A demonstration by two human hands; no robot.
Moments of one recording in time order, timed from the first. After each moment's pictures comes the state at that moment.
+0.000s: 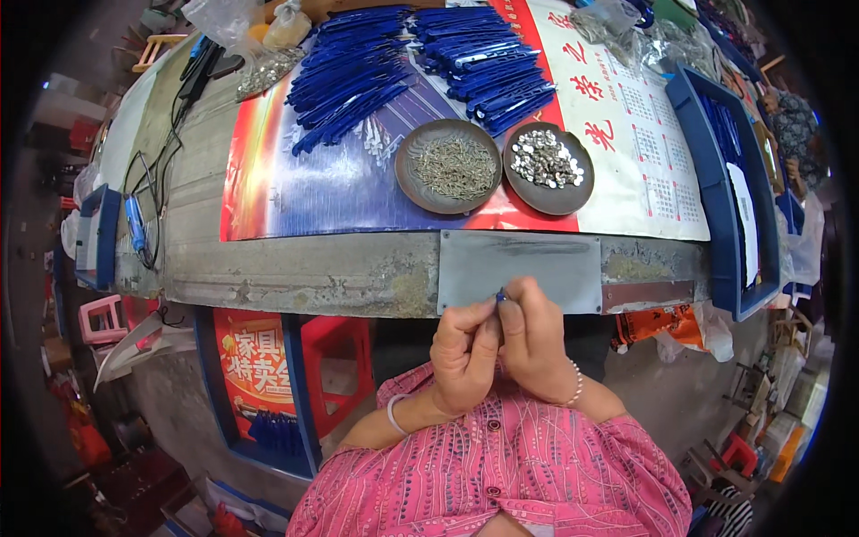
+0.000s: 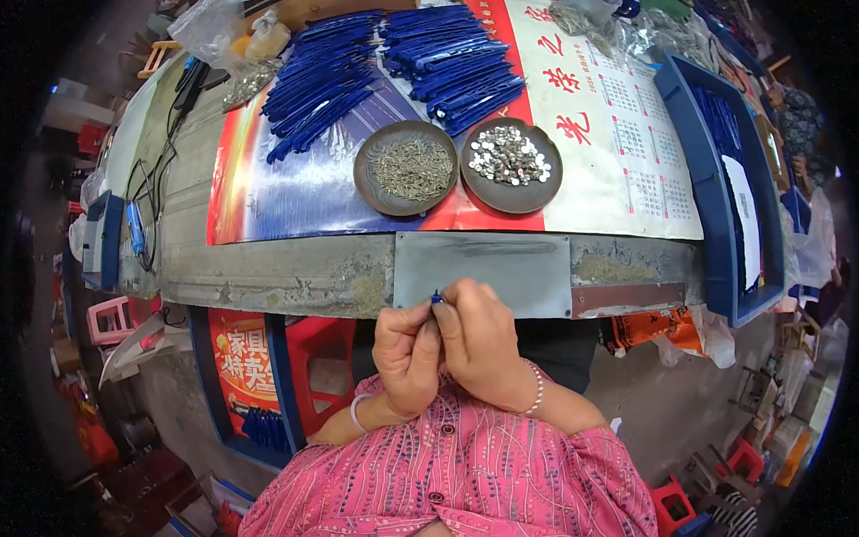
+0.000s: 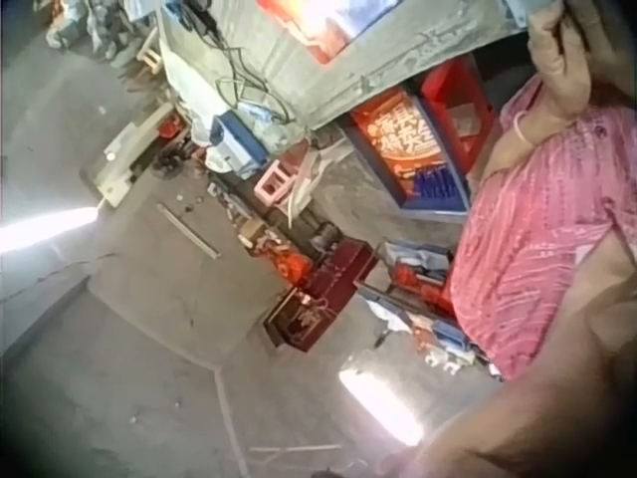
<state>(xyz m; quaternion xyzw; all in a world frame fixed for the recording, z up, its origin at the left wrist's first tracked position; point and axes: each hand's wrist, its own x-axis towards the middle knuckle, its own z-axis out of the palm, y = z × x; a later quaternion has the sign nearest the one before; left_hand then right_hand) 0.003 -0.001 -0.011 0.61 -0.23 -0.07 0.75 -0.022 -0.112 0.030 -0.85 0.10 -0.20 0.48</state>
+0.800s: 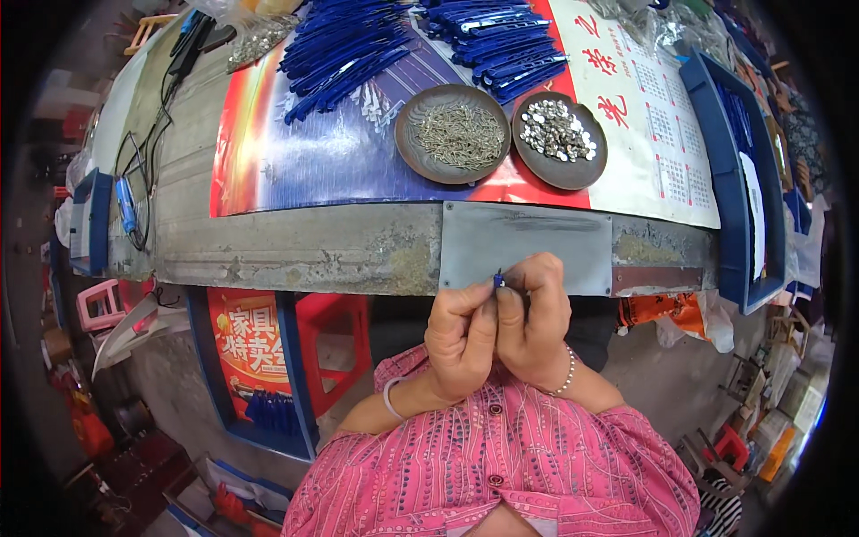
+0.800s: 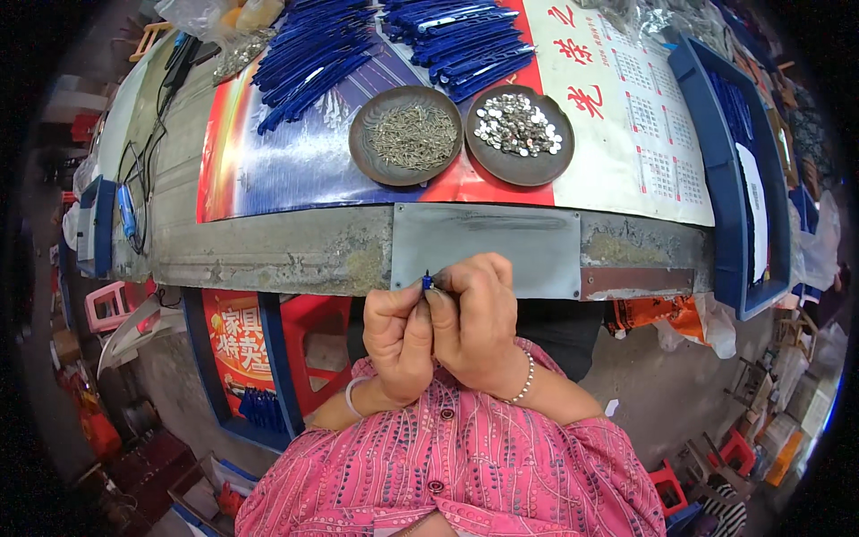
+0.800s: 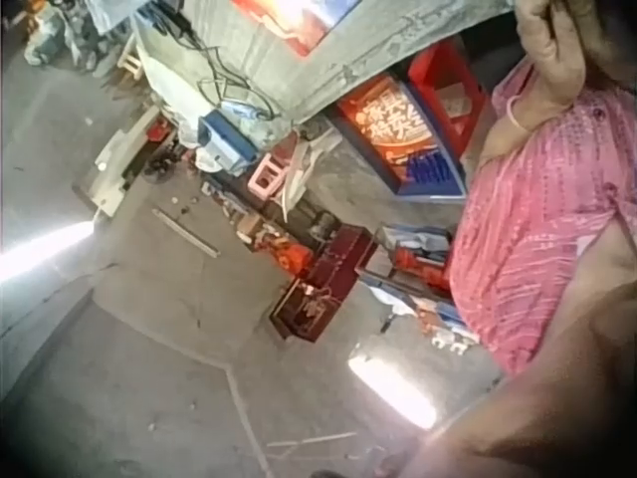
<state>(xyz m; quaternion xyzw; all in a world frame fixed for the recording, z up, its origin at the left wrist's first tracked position) 0.000 0.006 -0.011 0.58 -0.19 -0.08 0.79 -0.017 -0.101 0.014 -0.86 0.05 -0.33 0.39</state>
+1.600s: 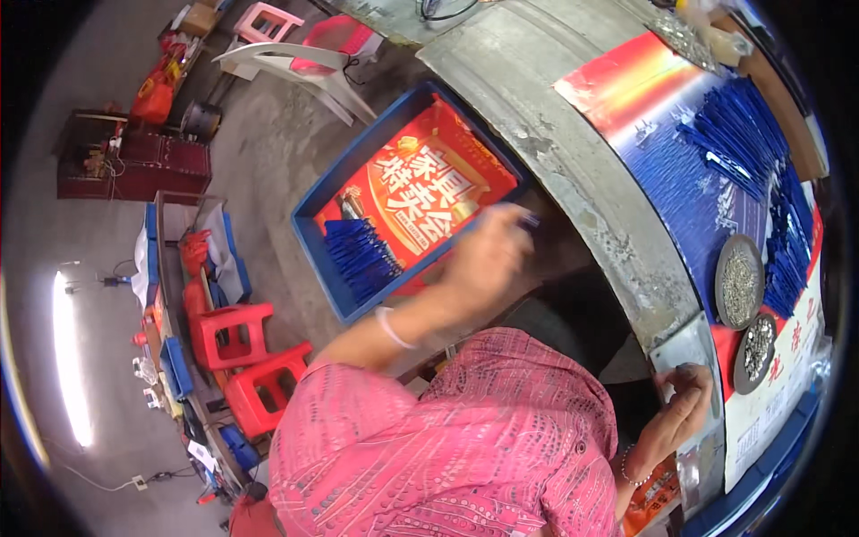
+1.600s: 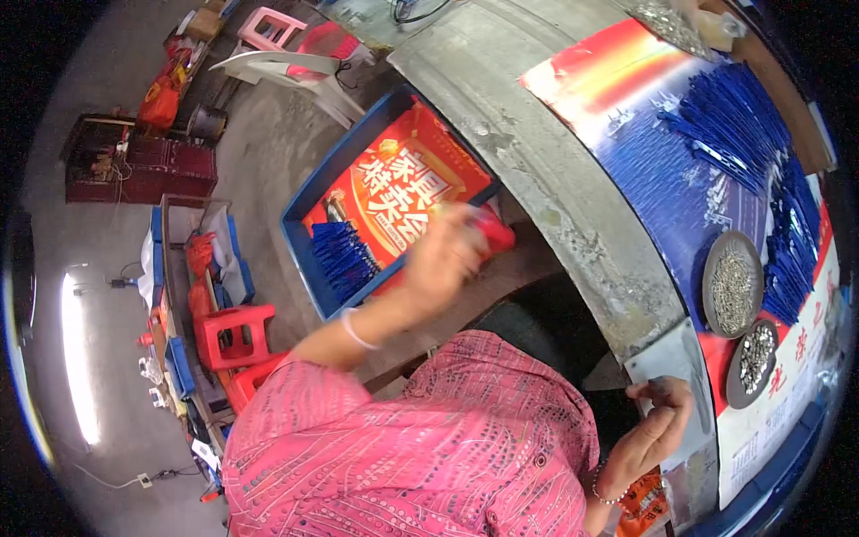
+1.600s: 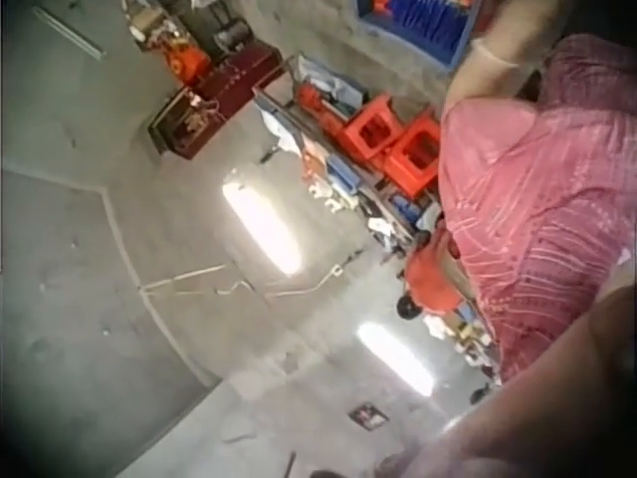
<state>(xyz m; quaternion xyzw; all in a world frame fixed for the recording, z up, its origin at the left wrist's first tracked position) 0.039 0.209 -0.039 0.82 0.01 0.07 0.57 -0.013 -0.084 0.017 -0.79 0.11 -0.12 0.59</state>
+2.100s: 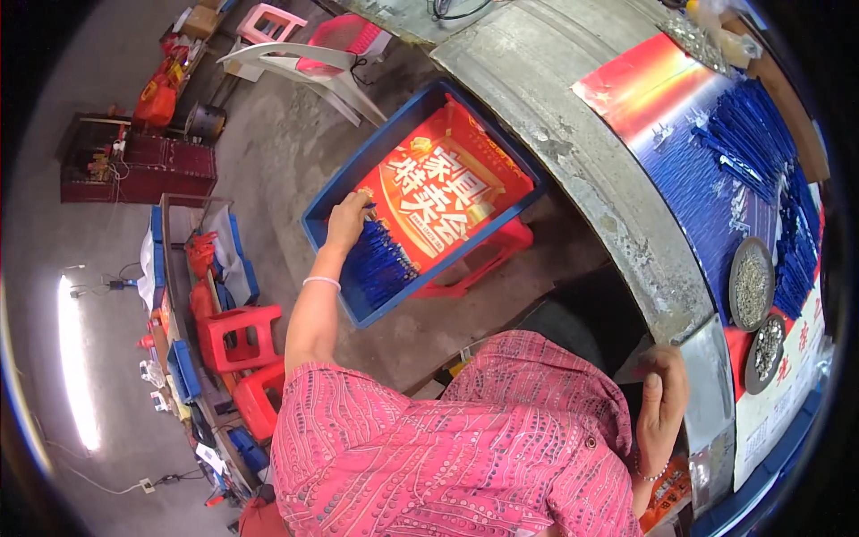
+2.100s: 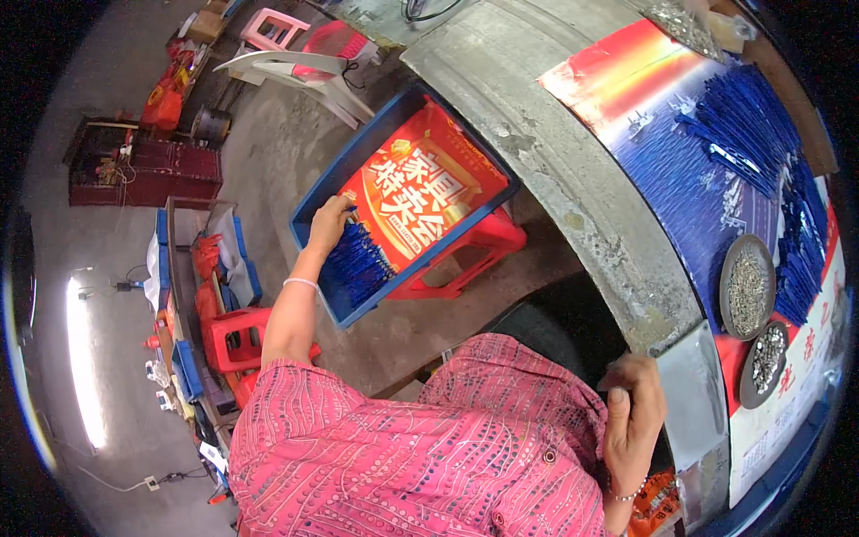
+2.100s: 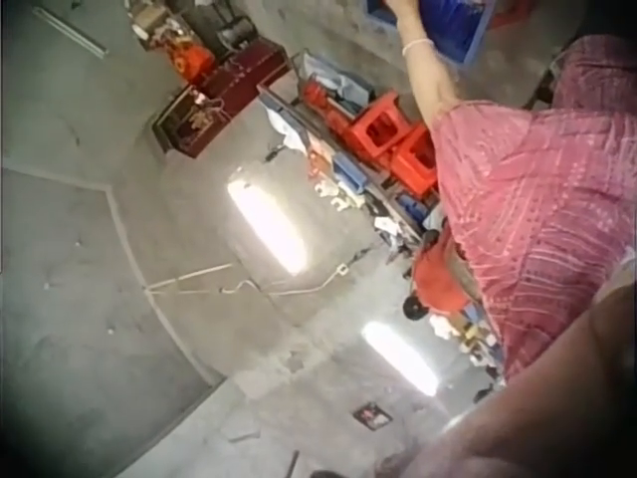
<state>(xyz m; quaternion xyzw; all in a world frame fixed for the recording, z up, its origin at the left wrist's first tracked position) 0.009 0.498 -0.106 0.99 0.11 0.03 0.13 0.005 -0.058 0.036 -0.85 -0.11 0.08 0.51</state>
